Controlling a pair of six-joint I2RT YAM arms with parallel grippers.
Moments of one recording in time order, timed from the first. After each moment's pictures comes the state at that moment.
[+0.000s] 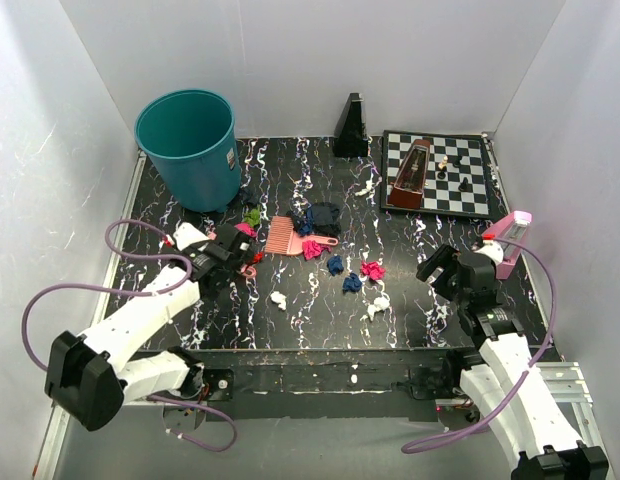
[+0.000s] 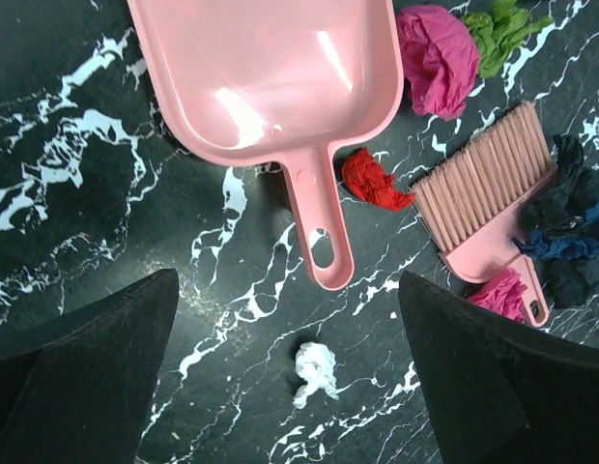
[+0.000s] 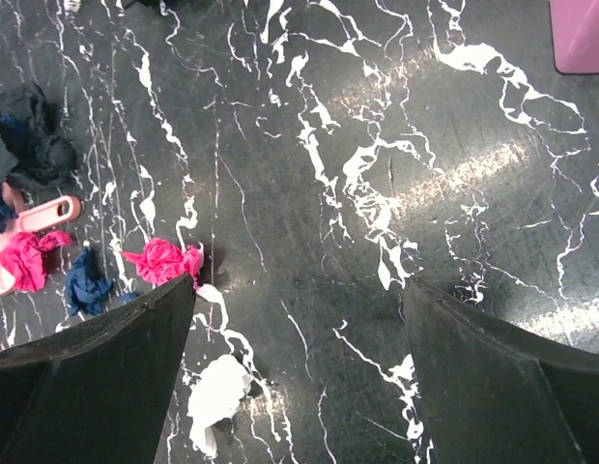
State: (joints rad) left arm -0.55 1.10 0.82 -0.81 -0.56 -1.34; right arm 0.20 0.57 0.42 -0.46 0.16 0.67
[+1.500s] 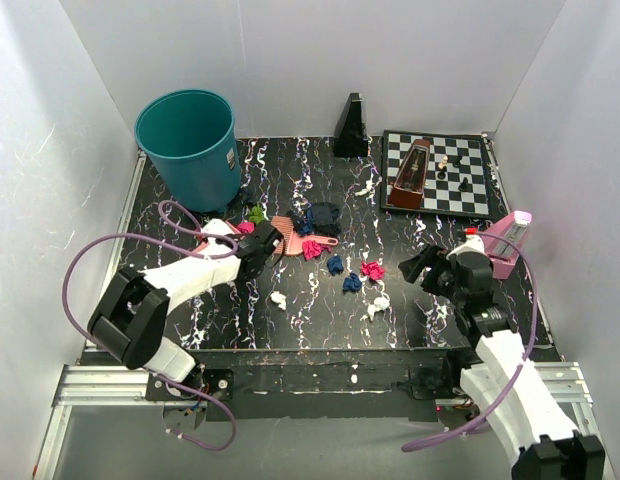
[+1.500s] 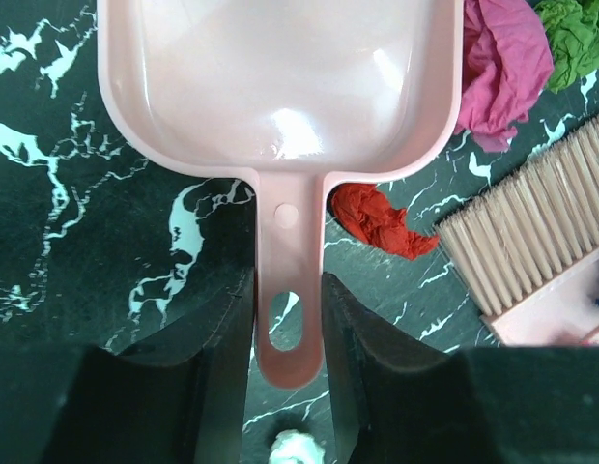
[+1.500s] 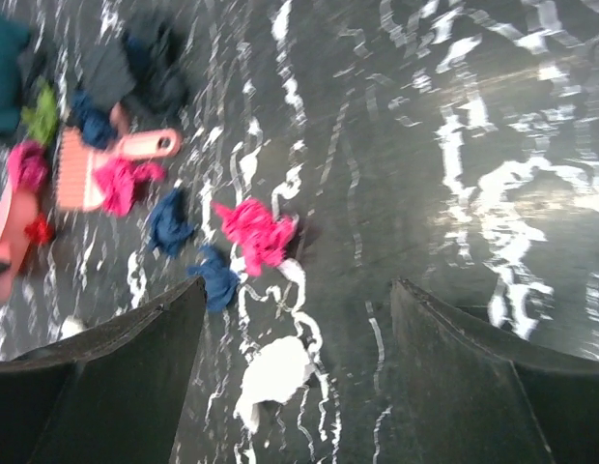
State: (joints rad) left arm -0.64 1.52 0.90 -0.69 -0.69 -1.44; right arm 0.19 0.57 0.33 -0.26 -0.07 0.61
